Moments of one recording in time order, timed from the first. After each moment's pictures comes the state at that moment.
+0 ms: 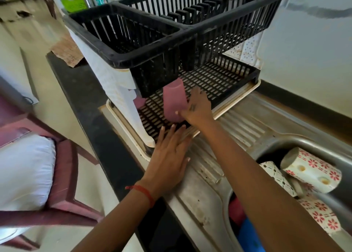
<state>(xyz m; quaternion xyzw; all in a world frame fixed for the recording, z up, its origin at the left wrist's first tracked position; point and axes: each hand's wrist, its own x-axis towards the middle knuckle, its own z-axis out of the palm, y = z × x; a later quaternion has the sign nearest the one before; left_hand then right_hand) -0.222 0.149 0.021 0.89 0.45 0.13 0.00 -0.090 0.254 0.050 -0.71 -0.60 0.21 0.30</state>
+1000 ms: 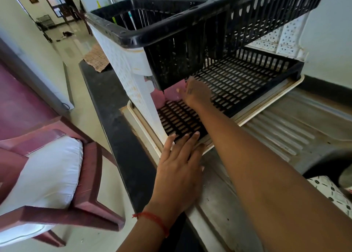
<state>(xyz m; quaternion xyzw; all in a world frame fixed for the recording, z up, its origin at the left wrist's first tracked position) -0.237 0.138 0.007 0.84 0.48 0.17 -0.15 -0.142 0.355 0.020 -0.71 -0.64 0.12 0.27</state>
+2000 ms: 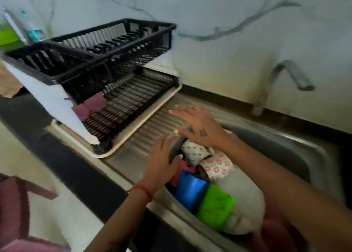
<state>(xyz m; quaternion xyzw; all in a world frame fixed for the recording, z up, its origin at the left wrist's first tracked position) -0.116 0.038 0.045 0.86 0.39 0.24 0.25 0.063 0.029 0.103 -0.61 -0.77 0.00 0.18</state>
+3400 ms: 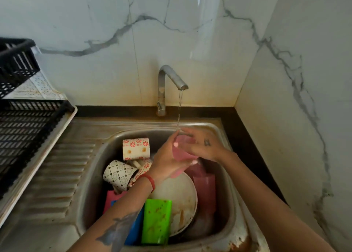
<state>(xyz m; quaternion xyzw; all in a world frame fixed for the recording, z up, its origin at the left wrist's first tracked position) 0.072 -0.017 0.042 0.80 0.12 0.10 0.58 0.165 -0.136 0.098 -0.85 -0.38 0.16 0.32</state>
